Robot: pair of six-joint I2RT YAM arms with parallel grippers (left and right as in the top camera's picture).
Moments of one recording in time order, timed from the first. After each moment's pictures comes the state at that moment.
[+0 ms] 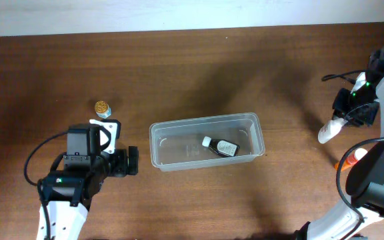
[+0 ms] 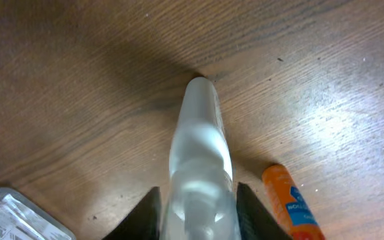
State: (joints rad) left arm -0.07 1.02 0.82 -0.82 0.11 -0.03; right arm -0.43 1.93 1.66 -1.28 -0.05 0.13
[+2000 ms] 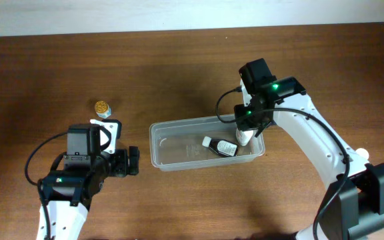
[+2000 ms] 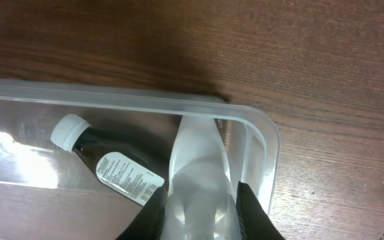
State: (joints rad) left arm -0.07 1.02 0.82 -0.82 0.12 -0.03; right arm 0.31 1.72 1.39 -1.04 -0.01 0.19
